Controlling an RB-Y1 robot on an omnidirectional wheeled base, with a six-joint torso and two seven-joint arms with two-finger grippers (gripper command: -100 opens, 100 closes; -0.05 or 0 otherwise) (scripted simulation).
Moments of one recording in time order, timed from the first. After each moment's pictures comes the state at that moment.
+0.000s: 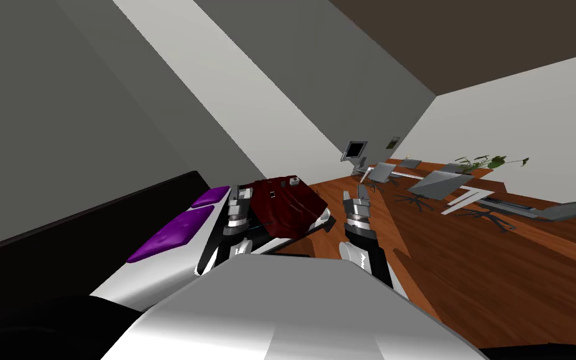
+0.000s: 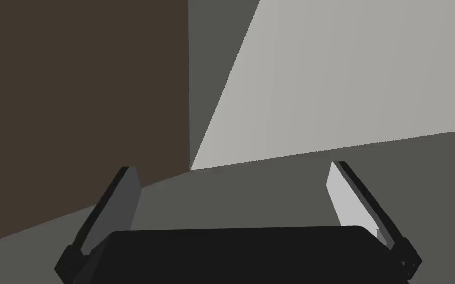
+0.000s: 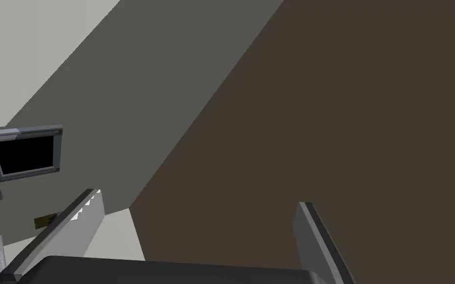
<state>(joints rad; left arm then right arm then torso) 0.52 -0.01 -0.07 -2.23 -0.04 -0.62 -0.09 0.49 0.00 -0.07 -2.27 -0.09 -0.45 0.14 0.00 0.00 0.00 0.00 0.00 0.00</state>
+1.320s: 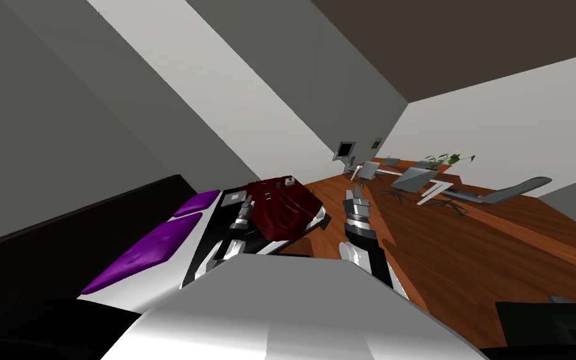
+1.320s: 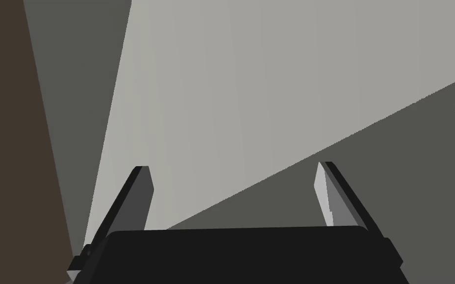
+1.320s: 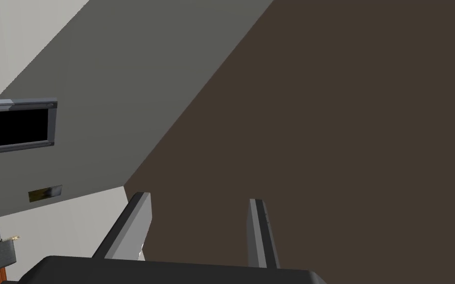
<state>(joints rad) 0.40 0.25 -0.01 -1.89 0.11 -0.40 -0.09 0.49 0.00 -0.07 -2.27 -0.09 -0.45 0.14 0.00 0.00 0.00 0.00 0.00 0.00</state>
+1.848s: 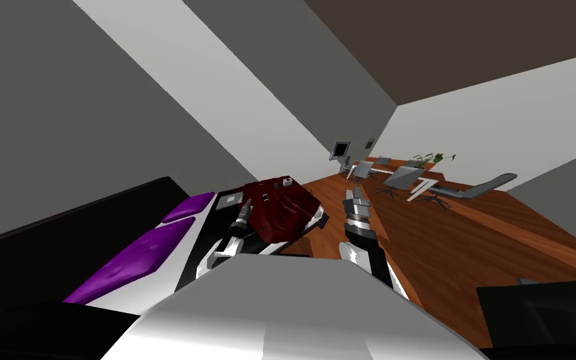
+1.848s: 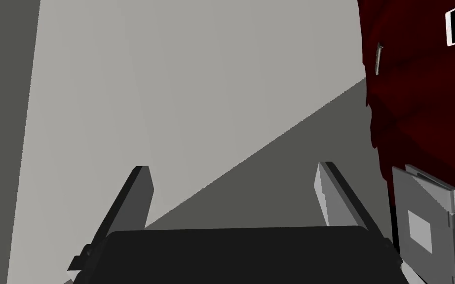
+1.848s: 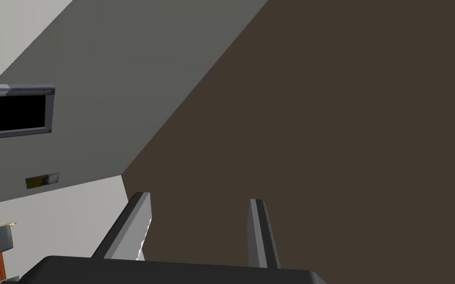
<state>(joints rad) 0.33 0.30 0.02 -1.73 0.19 -0.26 -0.09 0.49 0.00 -0.07 -2.27 -0.09 -0.45 0.14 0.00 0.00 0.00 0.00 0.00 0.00</state>
